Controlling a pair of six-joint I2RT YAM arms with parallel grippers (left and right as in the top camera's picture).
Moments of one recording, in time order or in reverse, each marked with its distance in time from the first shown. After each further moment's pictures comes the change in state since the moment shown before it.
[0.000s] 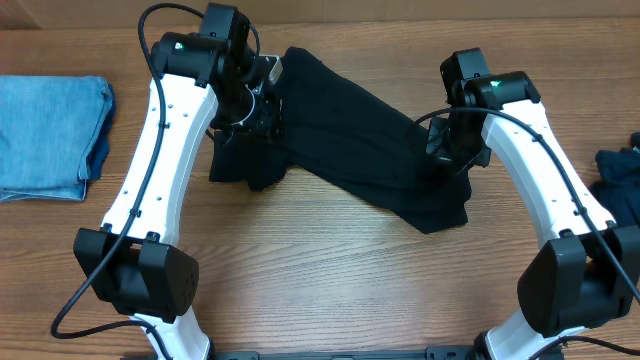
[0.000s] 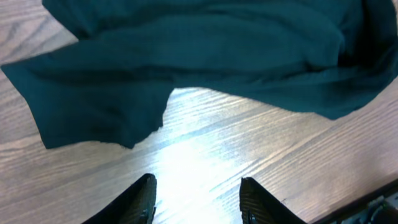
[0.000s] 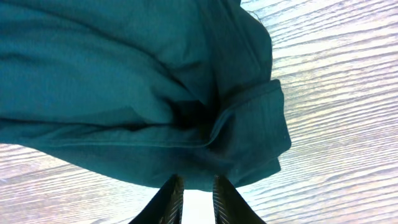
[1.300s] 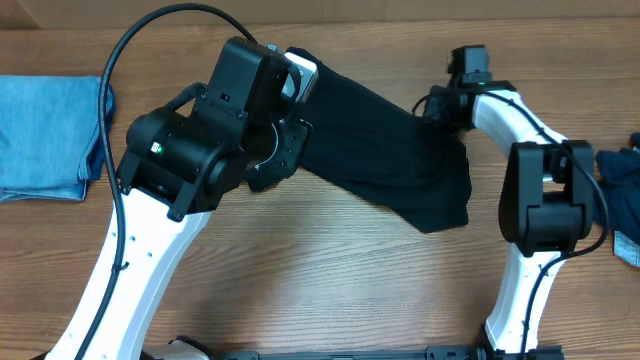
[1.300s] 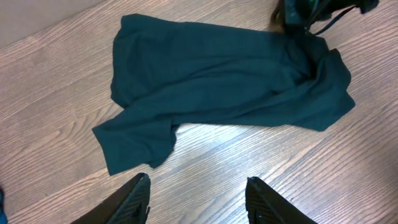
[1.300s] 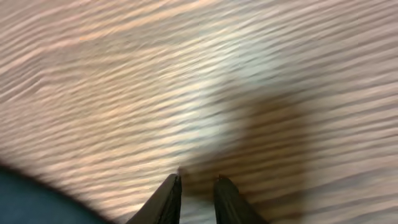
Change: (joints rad) left arm -0.303 -0.386 -0.006 0.060 -0.328 -0.032; right arm -0.170 0.438 0.030 0.748 -0.091 -0.105
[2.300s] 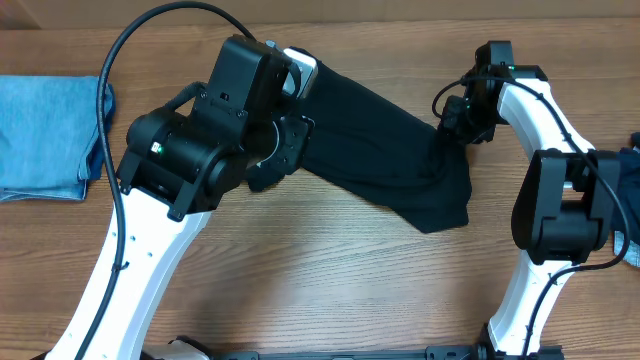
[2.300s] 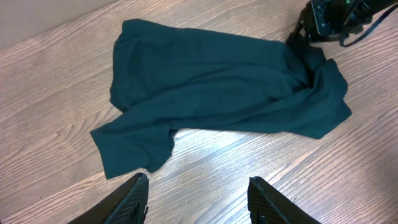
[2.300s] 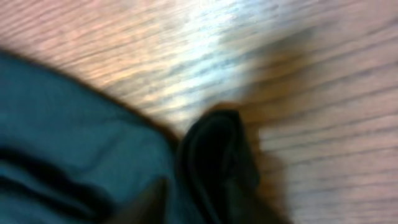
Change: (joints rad) left arm 0.000 0.000 0.000 0.019 0.000 -0.023; right arm -0.045 -0.069 0.085 -0.413 -0.125 -0.077
